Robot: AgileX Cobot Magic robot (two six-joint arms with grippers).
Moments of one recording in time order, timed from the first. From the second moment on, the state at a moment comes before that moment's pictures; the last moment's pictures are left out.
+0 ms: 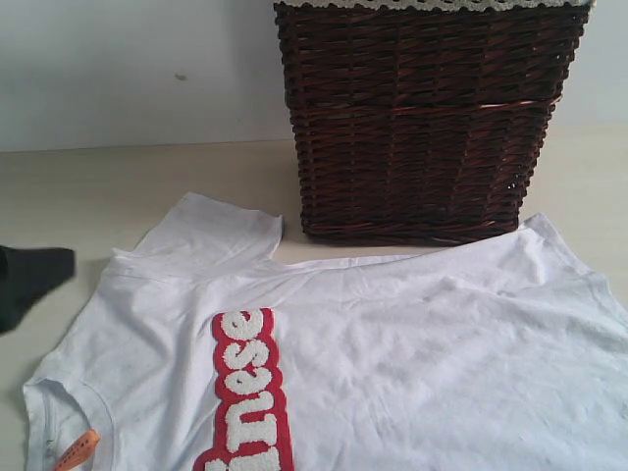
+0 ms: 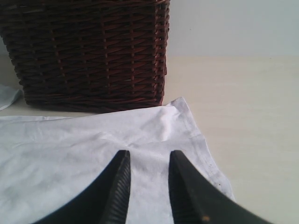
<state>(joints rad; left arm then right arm) -0.07 0.97 -0.39 1.75 -0.37 -1.72 -0.02 0.12 -0.01 0.44 0.28 -0.44</state>
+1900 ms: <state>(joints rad) -0.02 0.85 -0.58 1.33 -0.14 -1.63 -0.02 0.12 -0.01 0.44 0.28 -0.44</state>
